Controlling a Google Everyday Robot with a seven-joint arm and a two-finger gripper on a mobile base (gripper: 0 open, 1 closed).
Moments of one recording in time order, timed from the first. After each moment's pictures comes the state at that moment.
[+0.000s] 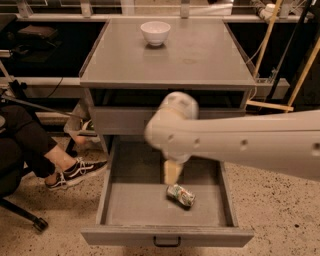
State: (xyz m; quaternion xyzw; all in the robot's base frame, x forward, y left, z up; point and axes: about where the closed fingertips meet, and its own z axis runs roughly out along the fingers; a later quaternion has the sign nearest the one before) arm 0.557 -0.069 0.664 -0.51 0.83 -0.17 0.11
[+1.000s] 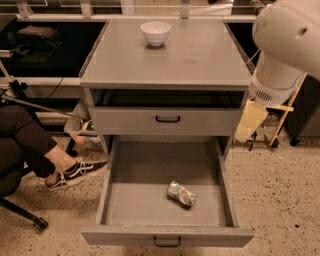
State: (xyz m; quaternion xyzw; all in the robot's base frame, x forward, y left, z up) arm 0.550 -0.265 0.863 -0.40 0.90 -0.16 0.11
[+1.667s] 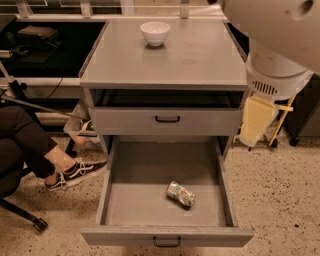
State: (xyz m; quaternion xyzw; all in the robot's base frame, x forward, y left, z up) arm 0.465 -0.224 0.967 -0.38 0.88 -0.27 0.10
